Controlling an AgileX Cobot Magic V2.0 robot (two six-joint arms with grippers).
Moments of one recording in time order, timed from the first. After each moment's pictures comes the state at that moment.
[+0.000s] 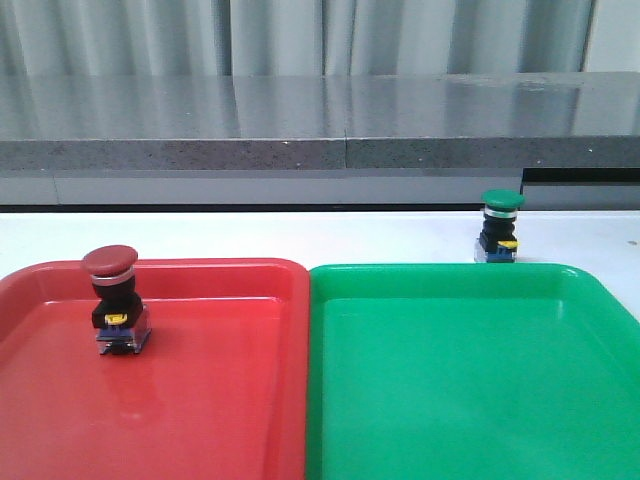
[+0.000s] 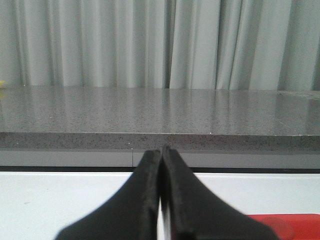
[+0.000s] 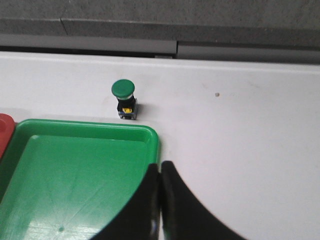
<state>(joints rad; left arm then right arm) -0.05 -0.01 0.00 0.01 -0.05 -0.04 -0.01 0.70 -0.80 0.06 0.75 -0.01</state>
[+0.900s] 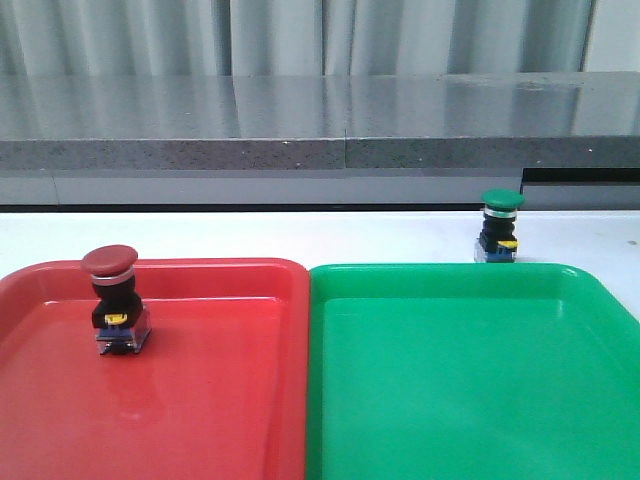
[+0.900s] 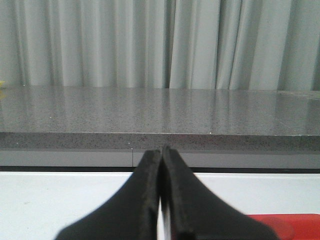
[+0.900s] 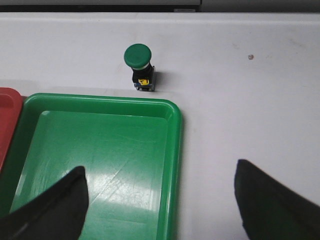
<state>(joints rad) -0.05 -0.01 0.00 0.01 -0.05 -0.04 -0.01 0.91 -0.84 0.17 0.74 -0.05</state>
